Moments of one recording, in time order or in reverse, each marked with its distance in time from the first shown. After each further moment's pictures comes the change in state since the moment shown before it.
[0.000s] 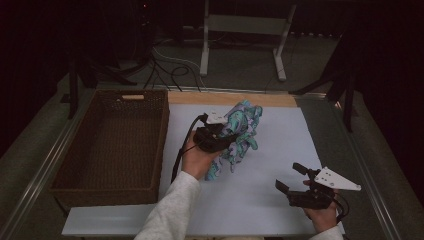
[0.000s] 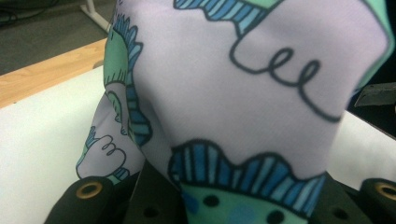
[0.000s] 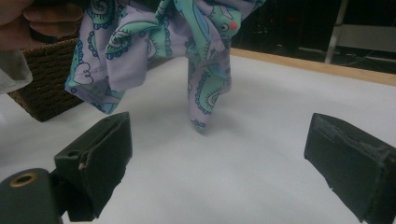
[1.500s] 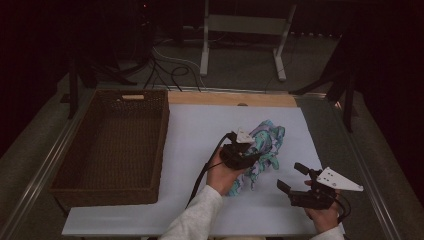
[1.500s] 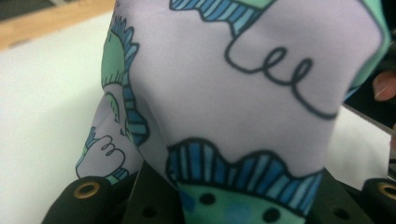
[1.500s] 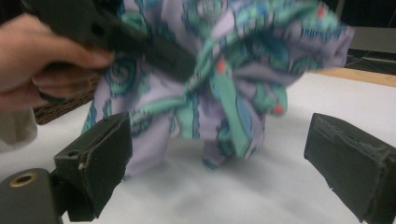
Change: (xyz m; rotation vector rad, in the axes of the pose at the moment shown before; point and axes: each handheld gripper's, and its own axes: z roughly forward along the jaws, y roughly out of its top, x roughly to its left) left arm -0.052 -0.024 0.058 0.062 -0.078 0.010; right arm -0.002 0.000 -0.003 -0.012 -0.007 0.006
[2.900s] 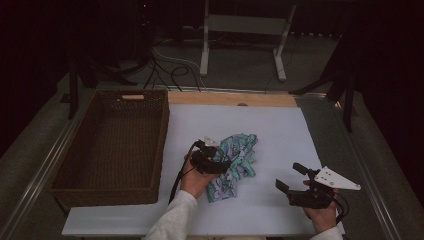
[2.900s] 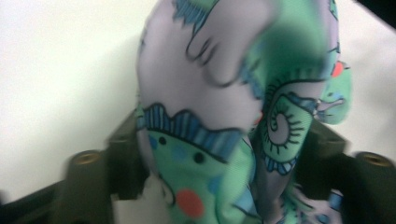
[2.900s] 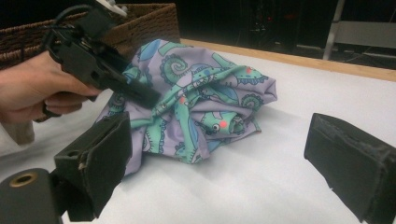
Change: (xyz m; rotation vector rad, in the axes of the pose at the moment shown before) left arm 0.062 -0.064 -0.019 0.100 0.182 -0.165; right arm 0.000 -0.001 0.004 0.016 -0.001 0.005
